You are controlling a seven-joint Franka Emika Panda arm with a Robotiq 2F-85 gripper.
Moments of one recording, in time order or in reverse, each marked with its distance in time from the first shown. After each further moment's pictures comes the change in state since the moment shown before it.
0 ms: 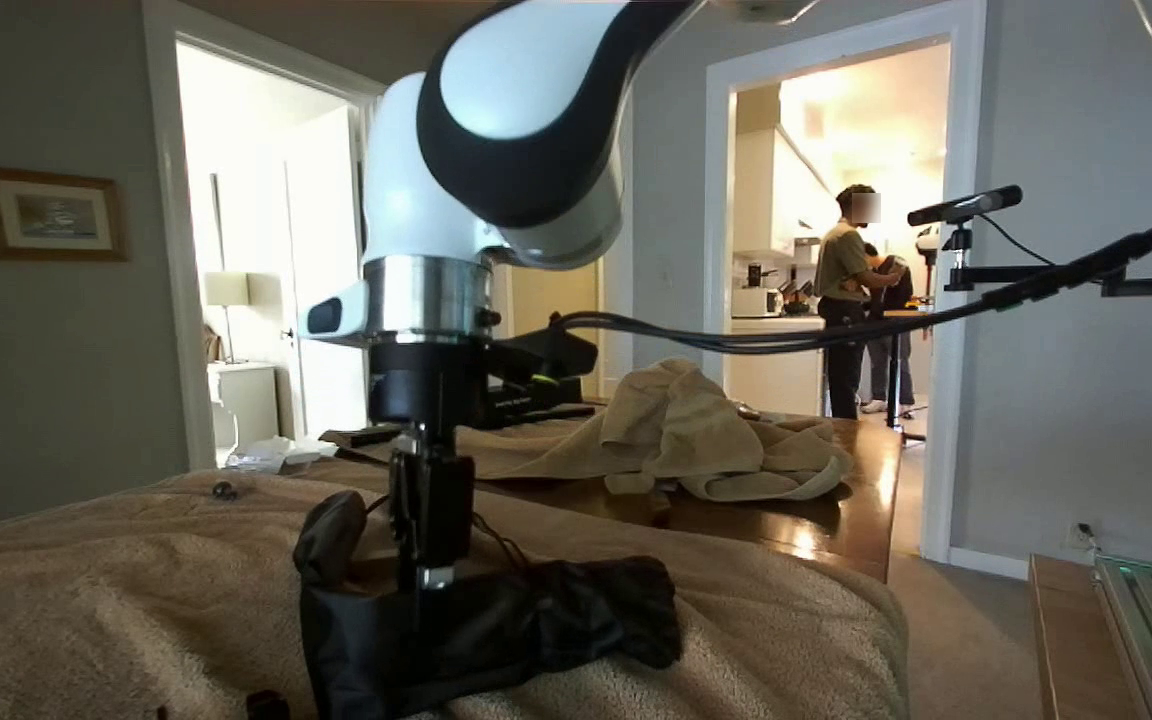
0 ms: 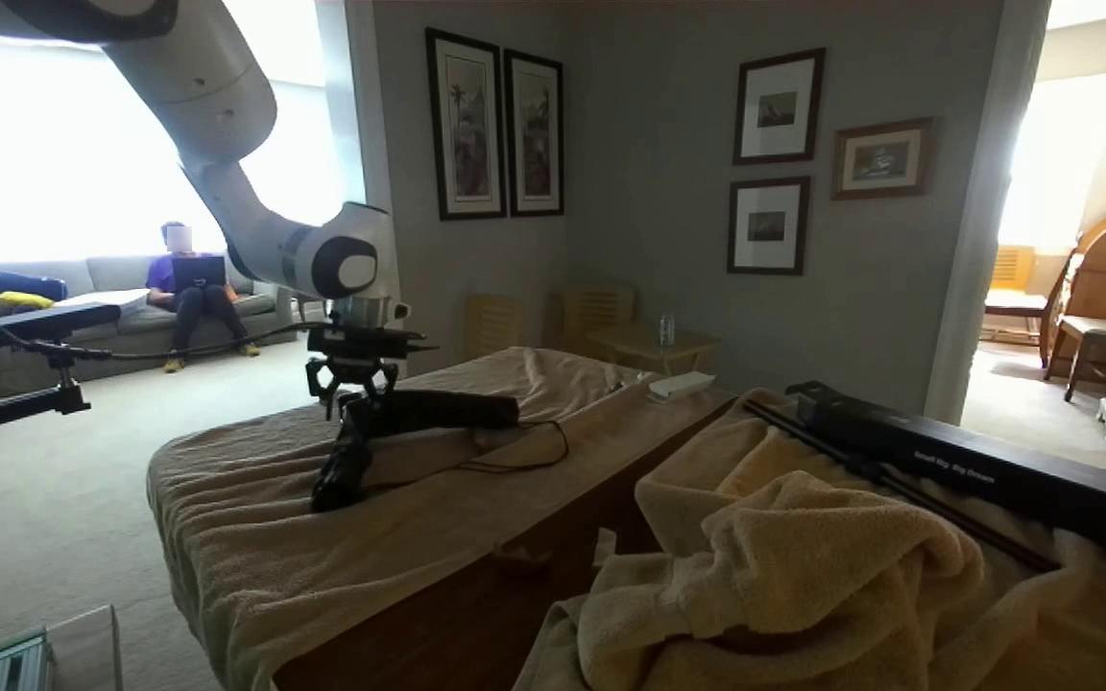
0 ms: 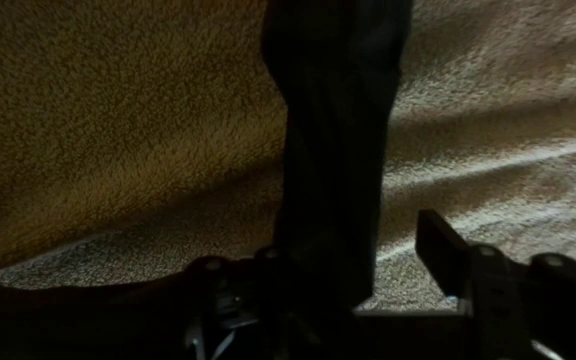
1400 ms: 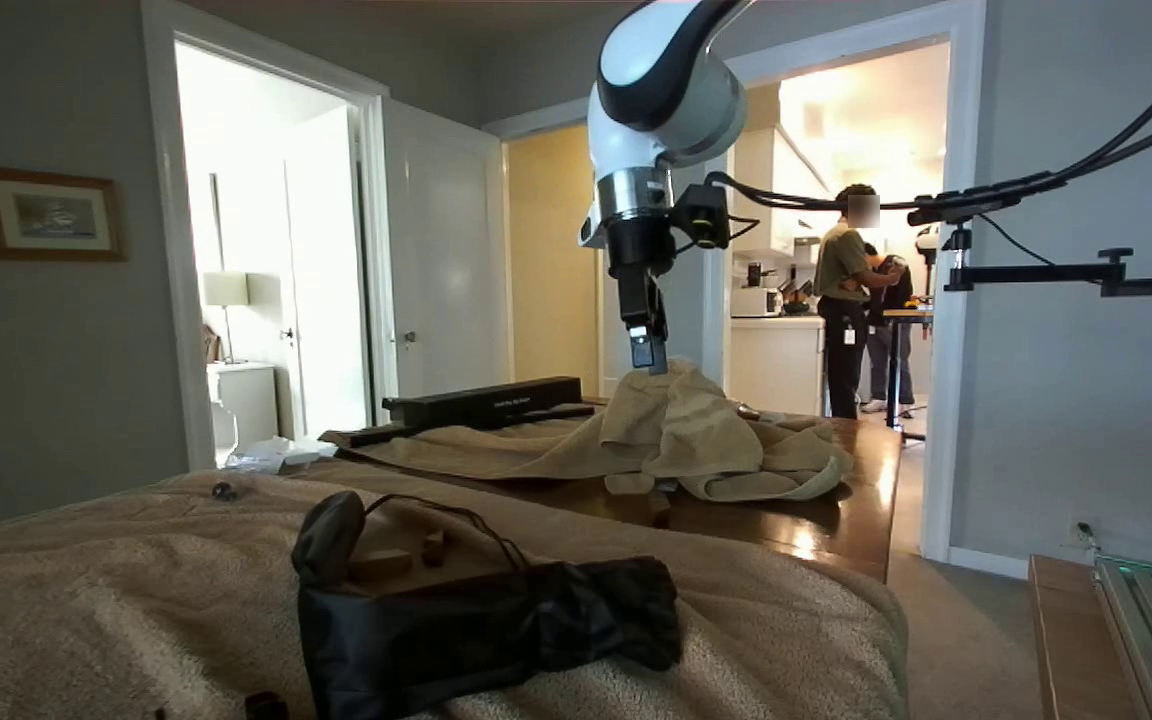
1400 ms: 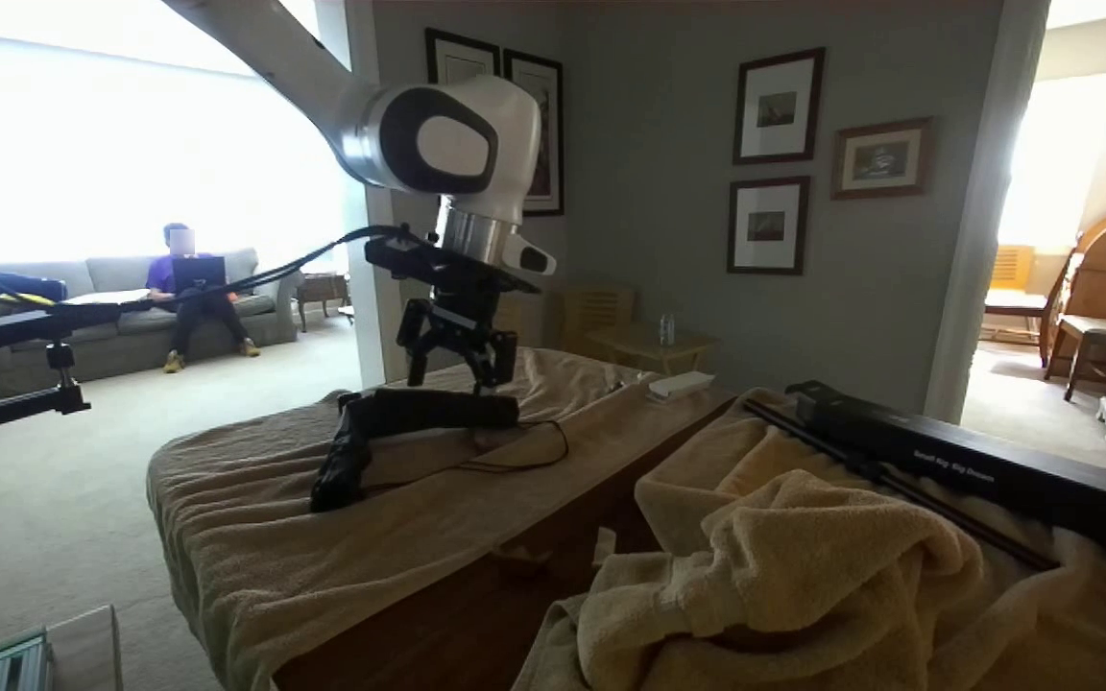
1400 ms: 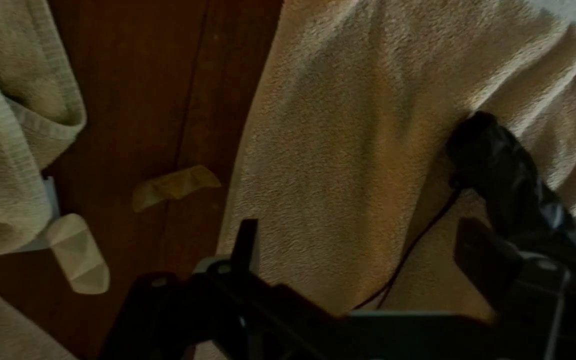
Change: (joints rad) arm -0.223 -0.383 -0.355 -0.134 0.051 -0.413 0.232
